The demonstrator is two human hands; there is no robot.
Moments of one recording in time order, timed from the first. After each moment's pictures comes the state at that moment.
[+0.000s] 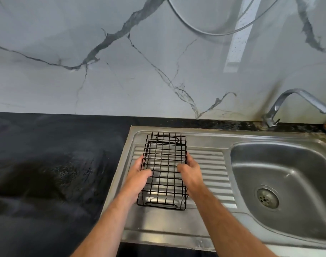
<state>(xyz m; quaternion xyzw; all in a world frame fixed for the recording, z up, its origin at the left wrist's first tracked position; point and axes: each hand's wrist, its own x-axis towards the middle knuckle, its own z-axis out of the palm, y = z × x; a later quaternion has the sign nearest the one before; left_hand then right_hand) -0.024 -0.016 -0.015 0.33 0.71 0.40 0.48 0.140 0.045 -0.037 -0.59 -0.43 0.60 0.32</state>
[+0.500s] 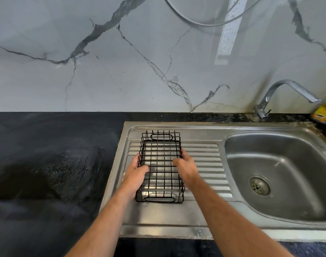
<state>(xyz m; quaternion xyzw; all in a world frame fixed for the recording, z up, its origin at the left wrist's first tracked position) -0.029 -0.012 -0.035 0.33 0.69 0.40 0.50 0.138 0.045 -0.043 -0.61 -0.45 0.59 0.28</state>
